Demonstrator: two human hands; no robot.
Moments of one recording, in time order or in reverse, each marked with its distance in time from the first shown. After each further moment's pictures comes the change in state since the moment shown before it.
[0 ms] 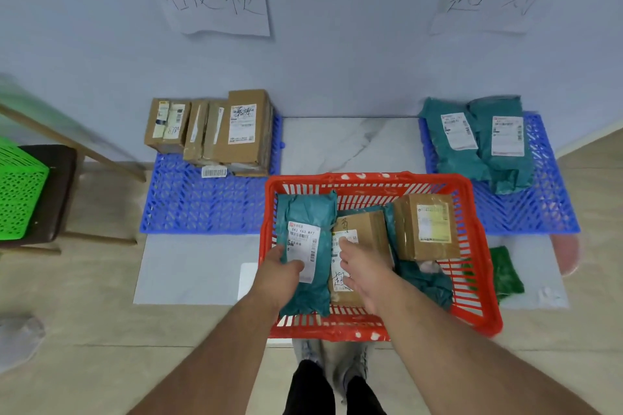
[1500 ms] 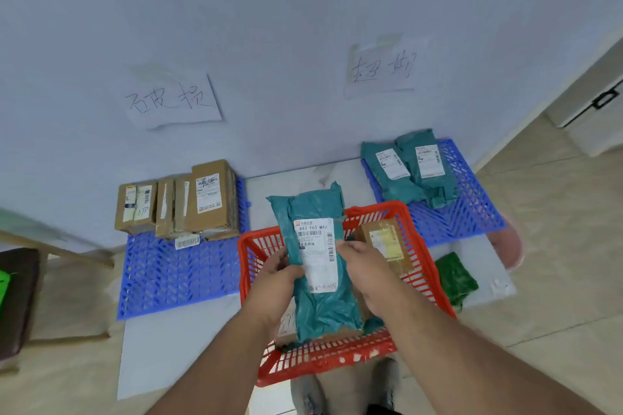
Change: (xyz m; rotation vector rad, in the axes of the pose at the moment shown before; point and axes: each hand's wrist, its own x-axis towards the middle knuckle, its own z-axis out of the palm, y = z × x) left_hand -0.080 0.088 0.015 -0.187 -0.229 0.208; right_hand -0.084 -0.041 -0.052 0.120 0.189 -0.339
